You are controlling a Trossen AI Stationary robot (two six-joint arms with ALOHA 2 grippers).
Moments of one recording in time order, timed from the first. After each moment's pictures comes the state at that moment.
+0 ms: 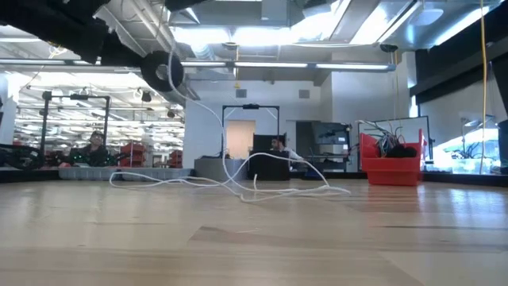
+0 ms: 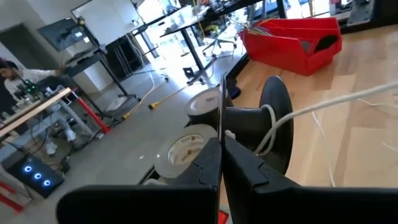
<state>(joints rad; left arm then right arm) -0.28 0.57 0.36 -0.08 -0.98 0.16 0.32 1.99 1.71 -0.30 0.43 -0.32</state>
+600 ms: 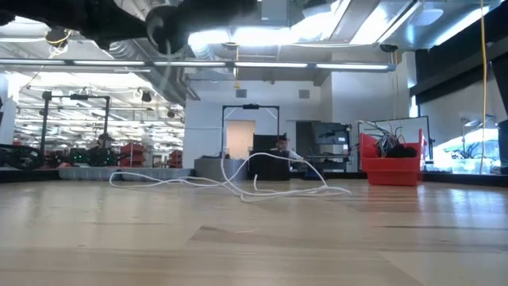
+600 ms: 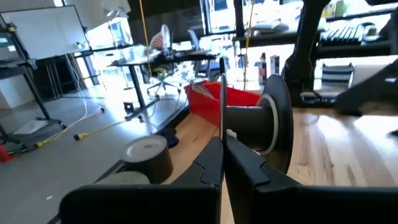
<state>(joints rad) -0.26 0.50 0.36 0.09 -0.69 0.09 0.28 2.04 1.71 -0.37 0.13 -0.27</state>
